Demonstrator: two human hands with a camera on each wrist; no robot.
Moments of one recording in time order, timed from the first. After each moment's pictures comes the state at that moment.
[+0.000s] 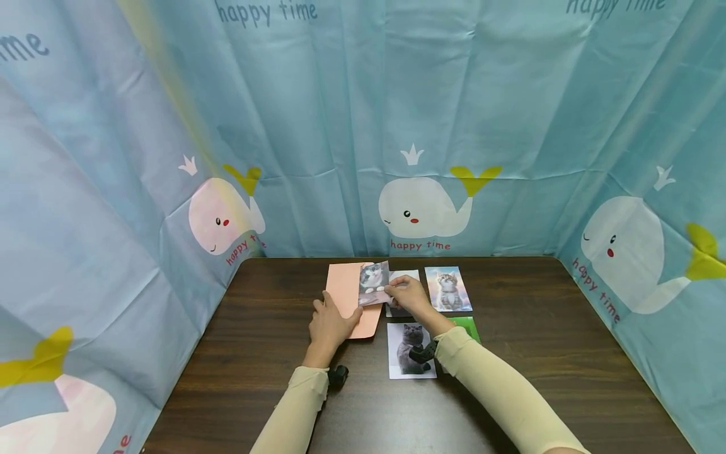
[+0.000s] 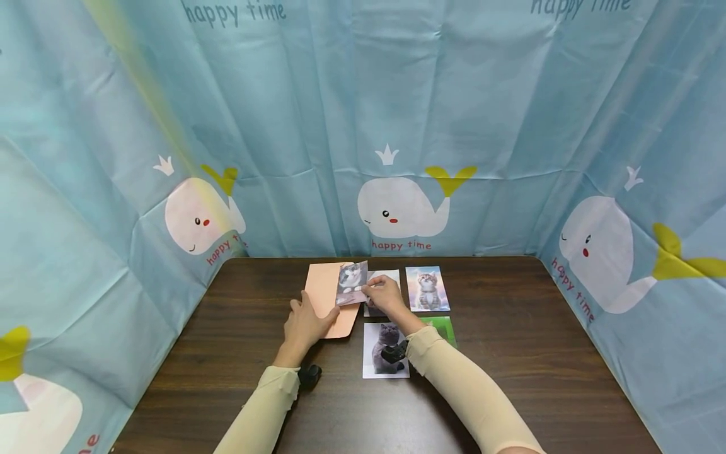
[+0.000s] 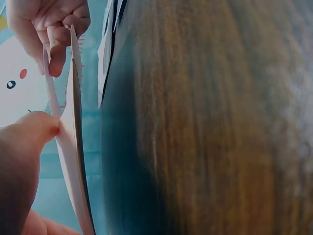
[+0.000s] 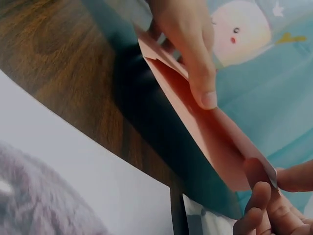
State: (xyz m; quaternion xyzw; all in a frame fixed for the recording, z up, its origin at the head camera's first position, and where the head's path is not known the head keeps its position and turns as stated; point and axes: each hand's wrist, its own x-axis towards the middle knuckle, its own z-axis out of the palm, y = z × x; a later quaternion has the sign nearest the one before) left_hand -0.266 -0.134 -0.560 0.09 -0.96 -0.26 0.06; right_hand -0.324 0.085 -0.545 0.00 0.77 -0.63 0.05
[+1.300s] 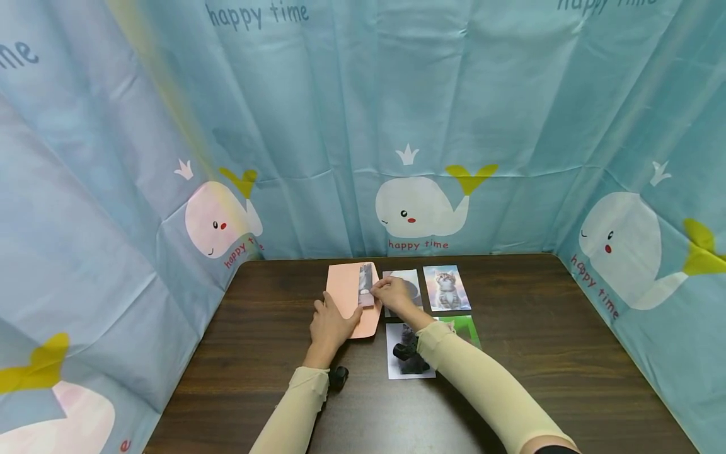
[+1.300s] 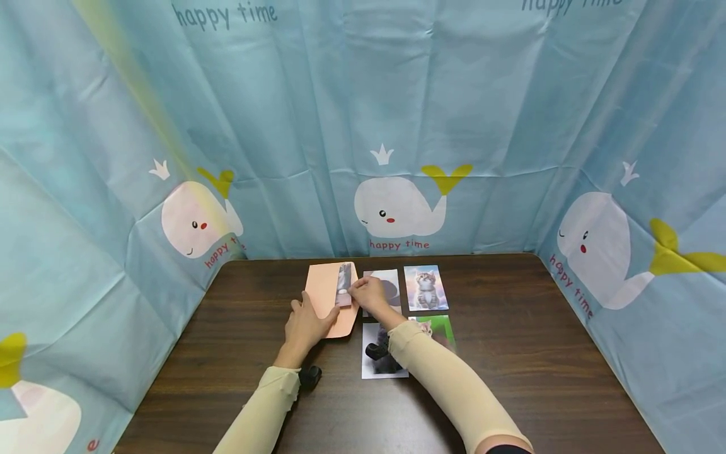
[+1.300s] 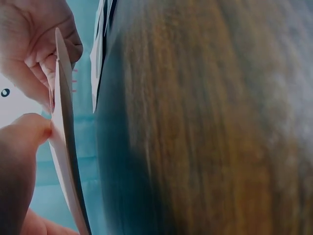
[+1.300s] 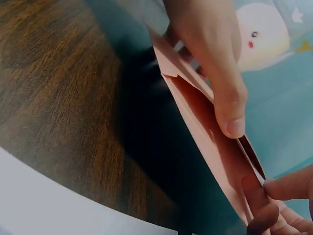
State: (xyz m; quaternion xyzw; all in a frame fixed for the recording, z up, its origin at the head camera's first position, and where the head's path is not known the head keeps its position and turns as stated) left_hand -0.269 -0.128 -0.564 0.09 -0.96 -0.24 0.07; right_hand -0.334 0.053 -0.547 -0.01 0.83 -0.56 0.03
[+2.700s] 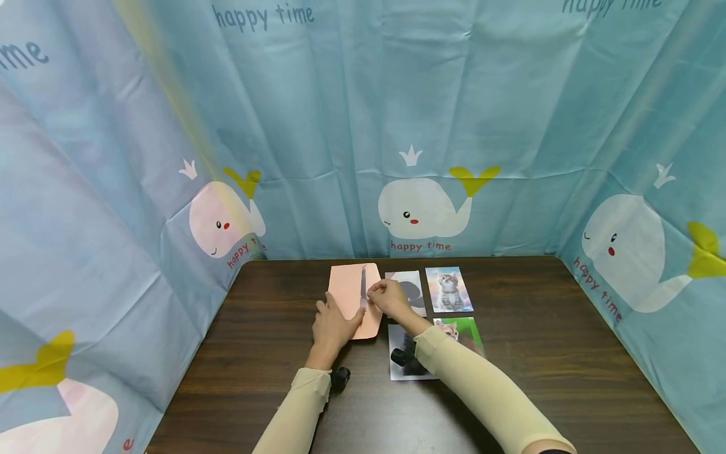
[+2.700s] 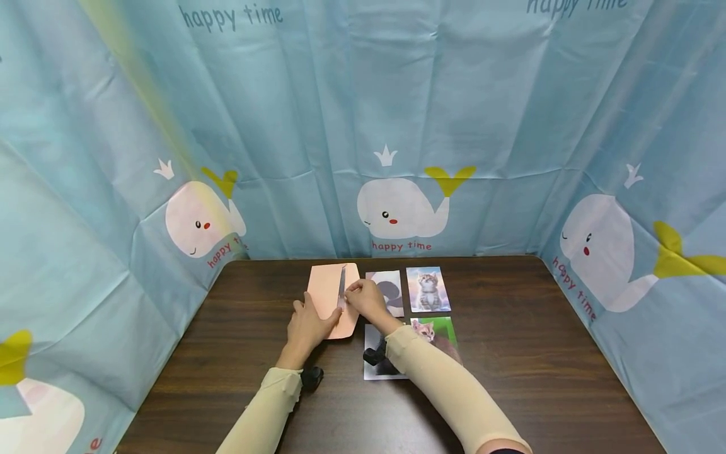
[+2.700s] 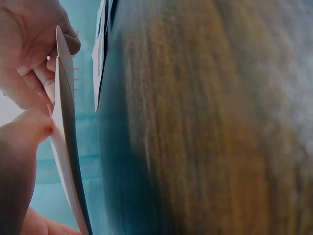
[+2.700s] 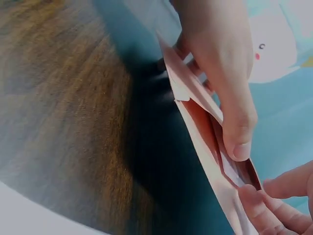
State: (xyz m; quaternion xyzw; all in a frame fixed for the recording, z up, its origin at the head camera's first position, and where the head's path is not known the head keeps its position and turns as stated) left_hand -0.268 -0.129 -0.565 0.08 -0.96 -0.25 0.09; right_hand -0.326 0.041 -0.547 -0.07 0.86 -0.51 0.01
